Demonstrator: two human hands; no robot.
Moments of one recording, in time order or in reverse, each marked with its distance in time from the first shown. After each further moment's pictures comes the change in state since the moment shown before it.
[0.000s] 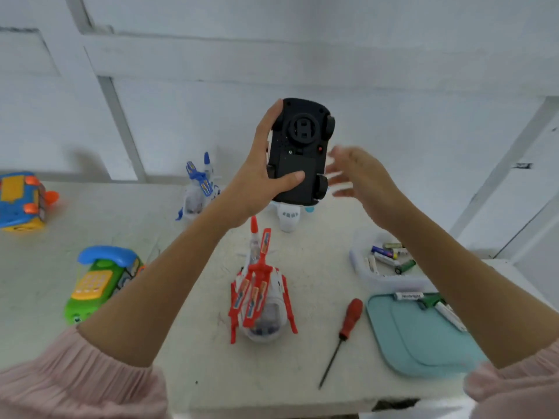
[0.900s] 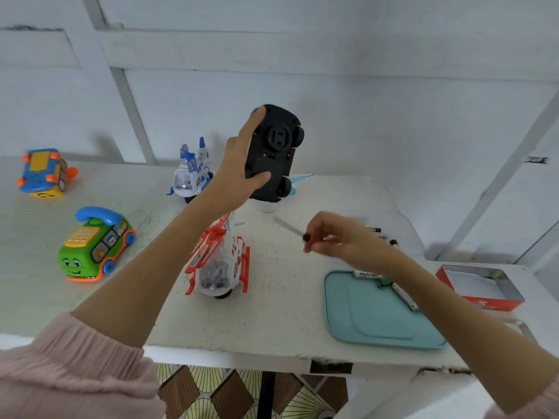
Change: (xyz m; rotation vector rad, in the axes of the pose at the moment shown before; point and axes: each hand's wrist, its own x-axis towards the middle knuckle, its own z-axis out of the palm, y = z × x) left_hand -0.023 -0.004 0.060 0.358 0.151 -0.064; right_hand -0.084 0.092 -0.061 -0.150 -0.567 -0.186
